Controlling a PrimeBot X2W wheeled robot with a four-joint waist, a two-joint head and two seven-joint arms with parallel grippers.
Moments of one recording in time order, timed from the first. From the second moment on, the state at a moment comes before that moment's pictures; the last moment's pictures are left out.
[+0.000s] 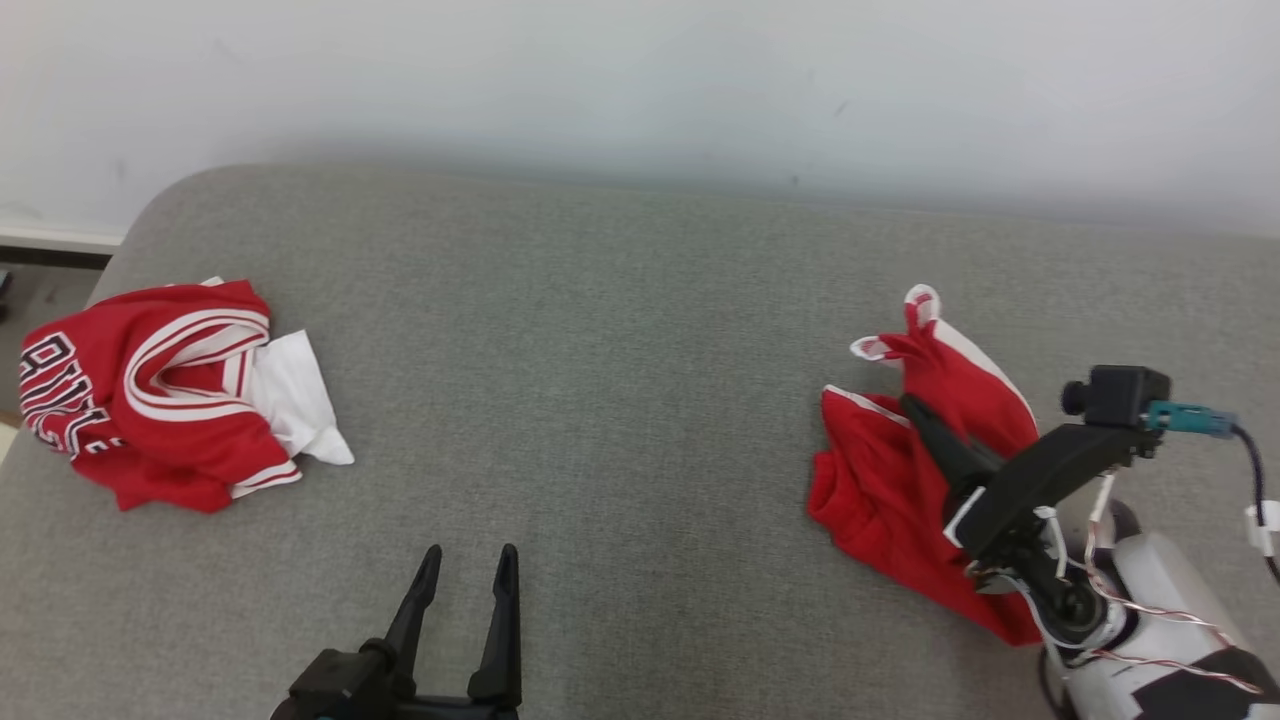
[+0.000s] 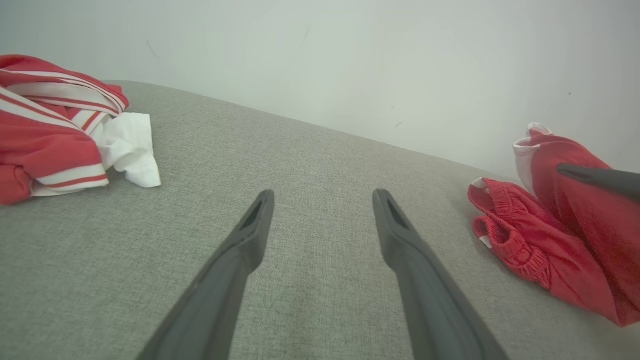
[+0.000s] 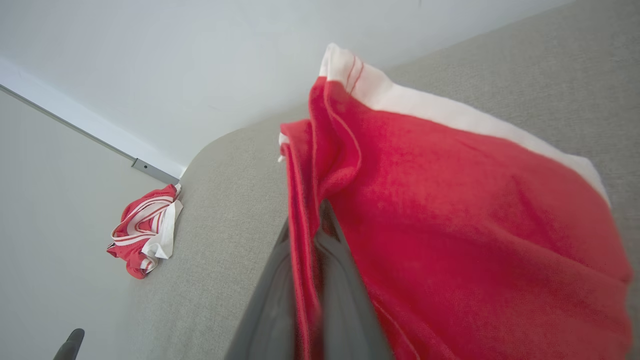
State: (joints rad) left arm -0.07 0.05 -0.24 0.21 -0.37 -0.05 -0.26; right arm -0.42 -0.30 0.23 0.38 0.93 0.13 0.29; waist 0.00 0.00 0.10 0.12
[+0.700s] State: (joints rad) left arm -0.11 0.05 -0.27 0.23 -0.38 -0.03 -0.26; right arm -0.43 -0.18 0.29 0.48 0.79 0.13 0.15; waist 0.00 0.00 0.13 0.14
